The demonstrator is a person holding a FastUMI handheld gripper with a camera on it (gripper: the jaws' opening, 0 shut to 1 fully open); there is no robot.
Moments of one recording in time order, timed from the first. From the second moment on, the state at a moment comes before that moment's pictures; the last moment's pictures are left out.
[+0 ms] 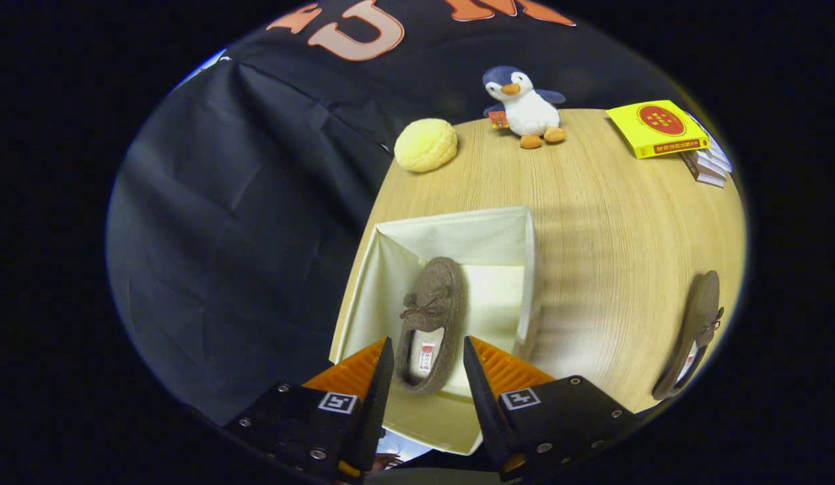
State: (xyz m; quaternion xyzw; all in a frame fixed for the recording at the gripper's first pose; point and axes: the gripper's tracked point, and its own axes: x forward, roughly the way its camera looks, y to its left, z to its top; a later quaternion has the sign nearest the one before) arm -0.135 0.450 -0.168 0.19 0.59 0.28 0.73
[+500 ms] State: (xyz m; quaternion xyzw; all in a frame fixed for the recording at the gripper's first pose) arm -0.133 0.270 -0.192 0.16 0.53 0.25 0.80
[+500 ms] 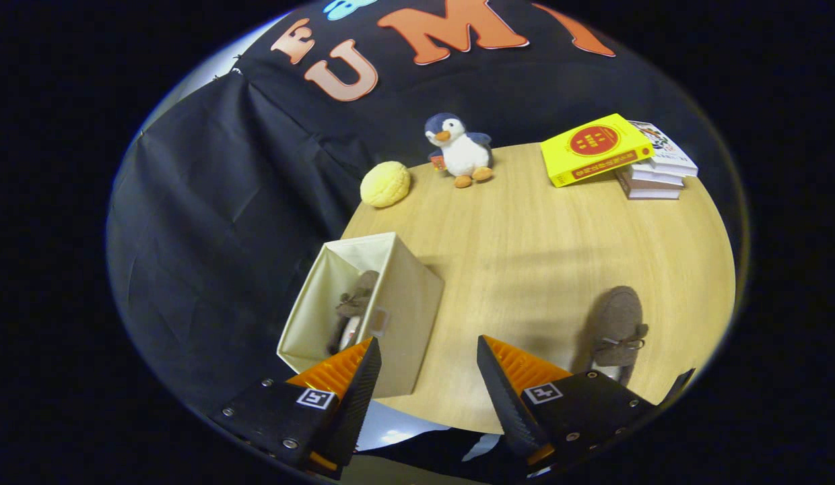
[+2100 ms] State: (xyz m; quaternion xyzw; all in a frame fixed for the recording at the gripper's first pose) arm -0.136 0.114 -0.324 0.13 0.56 0.01 0.82
